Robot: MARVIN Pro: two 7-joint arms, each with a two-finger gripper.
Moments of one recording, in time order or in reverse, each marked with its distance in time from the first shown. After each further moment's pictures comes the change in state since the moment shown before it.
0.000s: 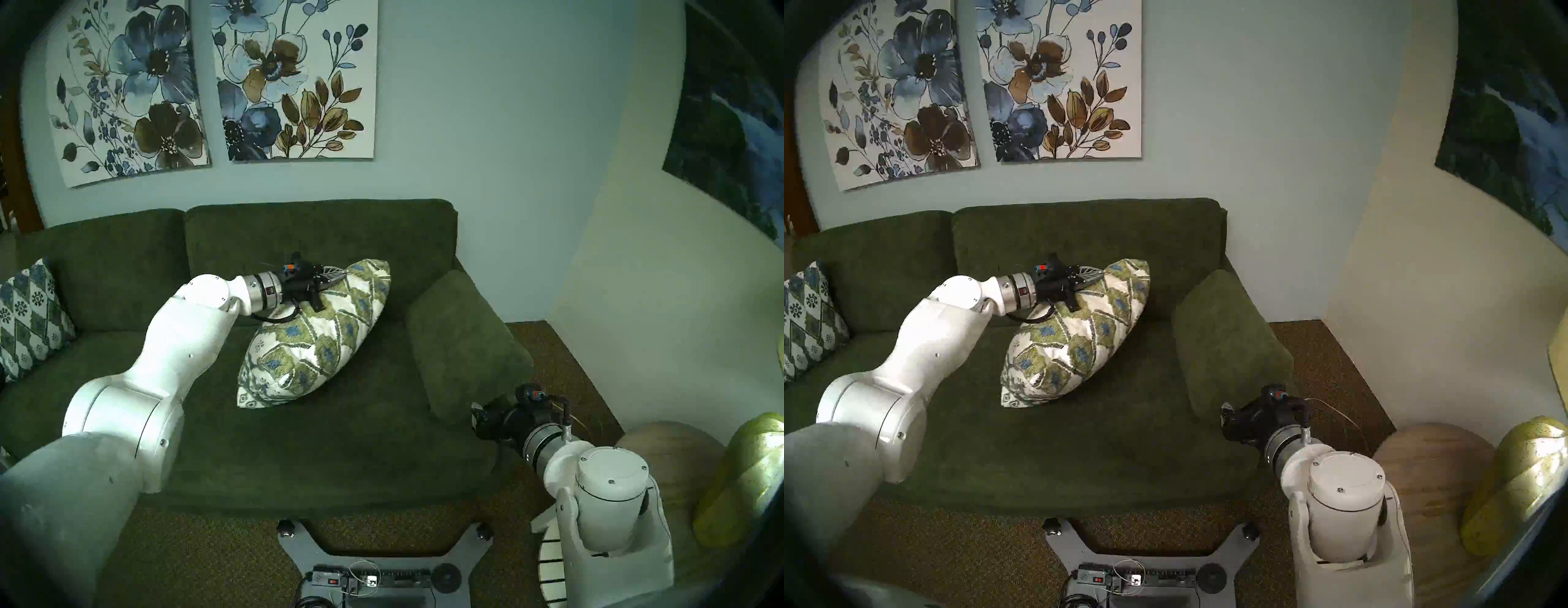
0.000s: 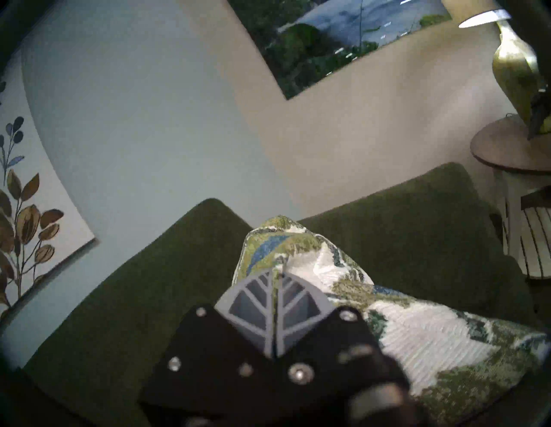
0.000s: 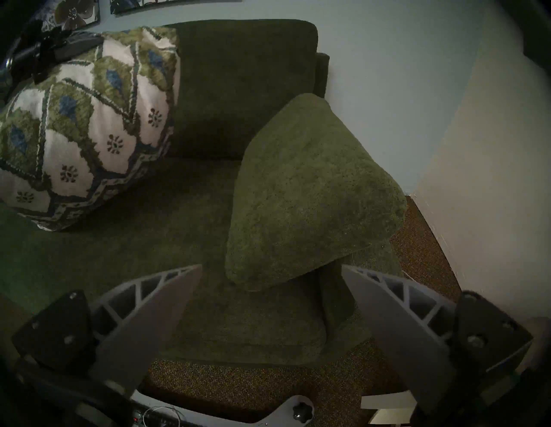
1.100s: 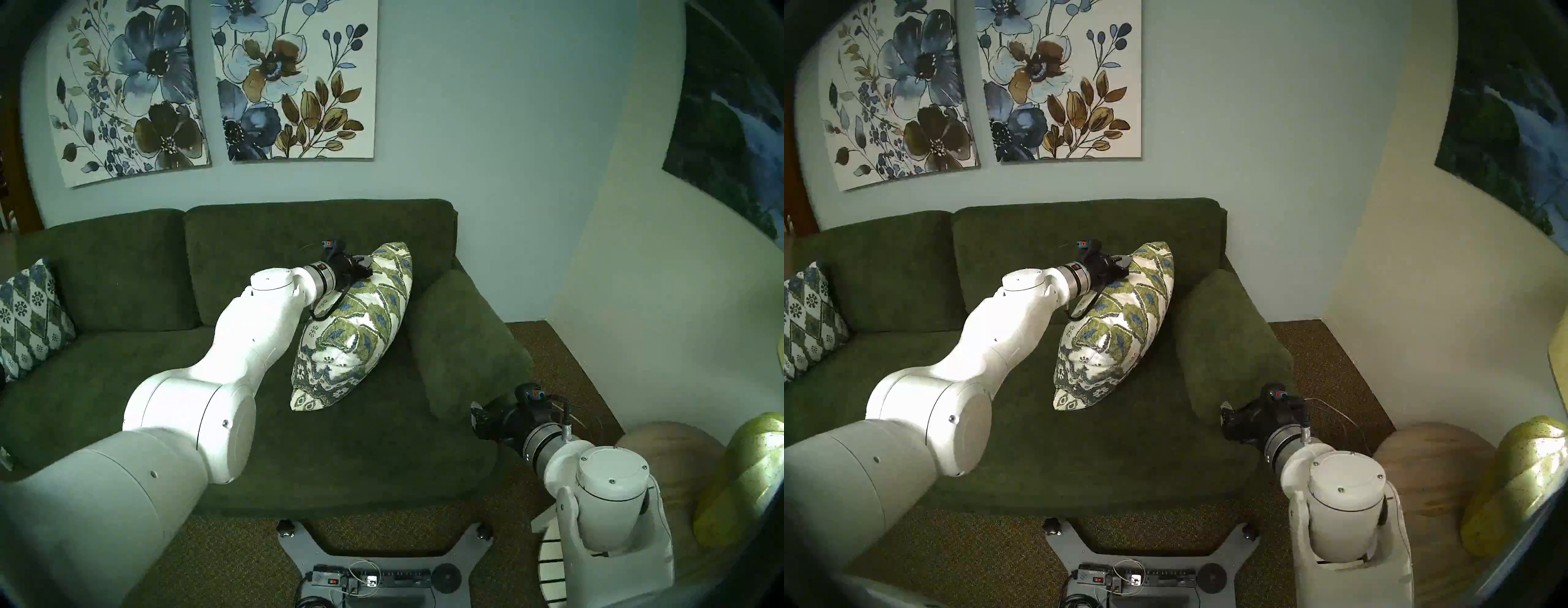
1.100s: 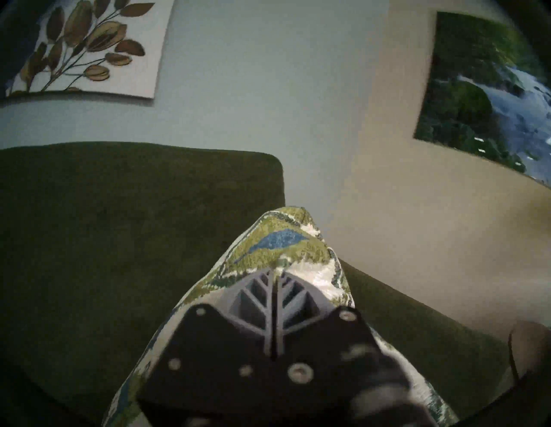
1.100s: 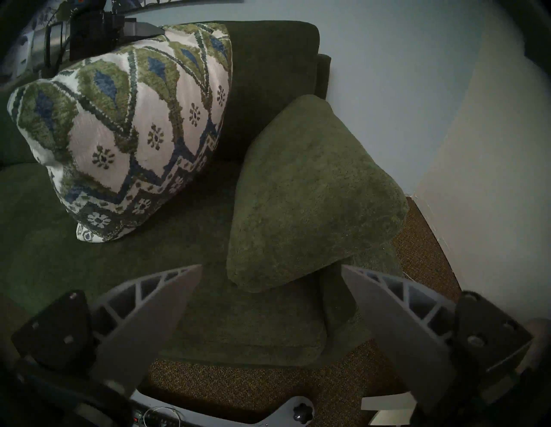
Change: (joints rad) left arm -0.079 -0.272 -0.198 0.123 -0.107 0.654 0.445; right arm 0.000 -0.004 0.001 -0.005 -0.008 0.000 0.012
